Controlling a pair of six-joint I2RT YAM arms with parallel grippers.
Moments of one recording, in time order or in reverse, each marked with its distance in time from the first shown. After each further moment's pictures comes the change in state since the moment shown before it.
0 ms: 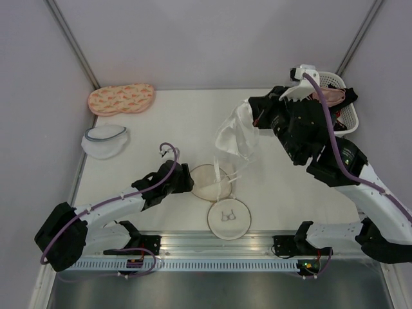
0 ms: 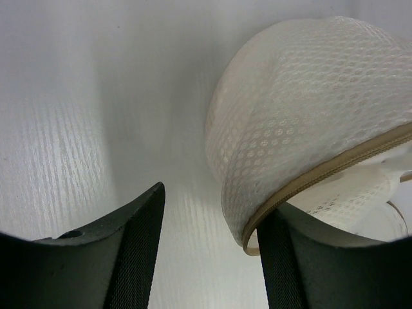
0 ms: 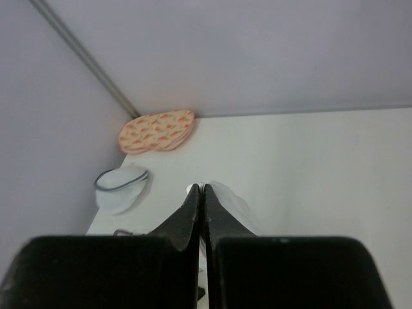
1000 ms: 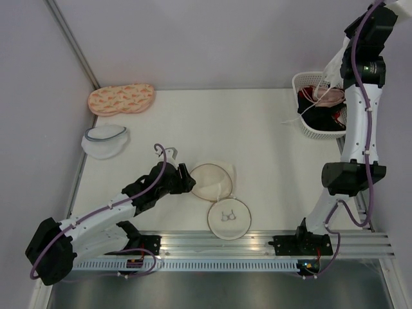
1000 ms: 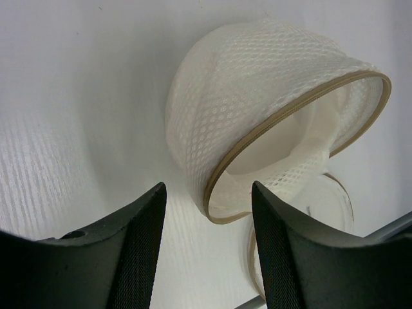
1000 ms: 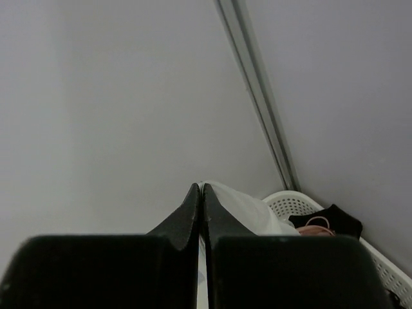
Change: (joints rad) left arm 0.000 -0.152 -0.013 -0.025 0.093 -0.014; right arm -1.064 0.672 0.675 0.159 -0.192 -0.066
